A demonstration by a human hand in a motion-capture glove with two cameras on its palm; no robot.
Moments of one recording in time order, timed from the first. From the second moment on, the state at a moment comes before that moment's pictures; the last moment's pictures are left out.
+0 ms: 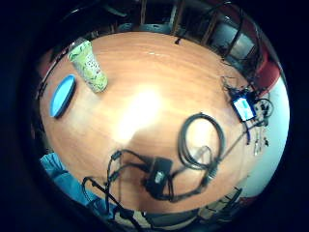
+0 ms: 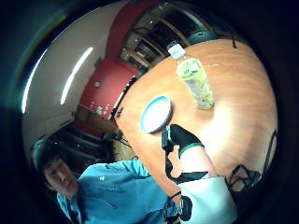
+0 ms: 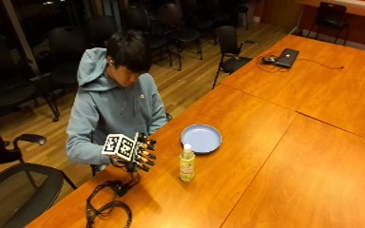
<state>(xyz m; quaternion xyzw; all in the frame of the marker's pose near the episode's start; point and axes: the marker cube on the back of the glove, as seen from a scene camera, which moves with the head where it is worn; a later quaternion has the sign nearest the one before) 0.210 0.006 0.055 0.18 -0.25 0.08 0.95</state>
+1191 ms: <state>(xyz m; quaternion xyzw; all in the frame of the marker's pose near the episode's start) 0.153 -0.175 0.150 0.25 -0.61 0.07 0.75</state>
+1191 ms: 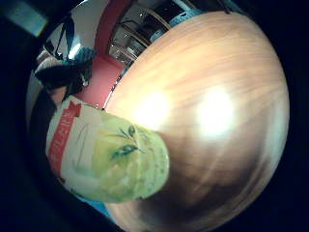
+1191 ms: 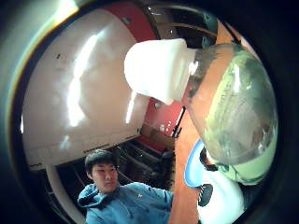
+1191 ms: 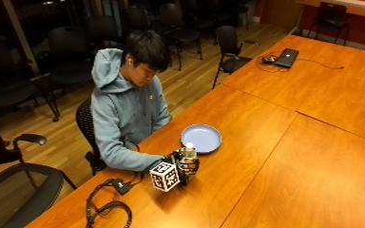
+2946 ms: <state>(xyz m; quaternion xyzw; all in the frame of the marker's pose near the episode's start) -0.094 -0.234 0.031 -0.09 0.42 -0.19 0.88</state>
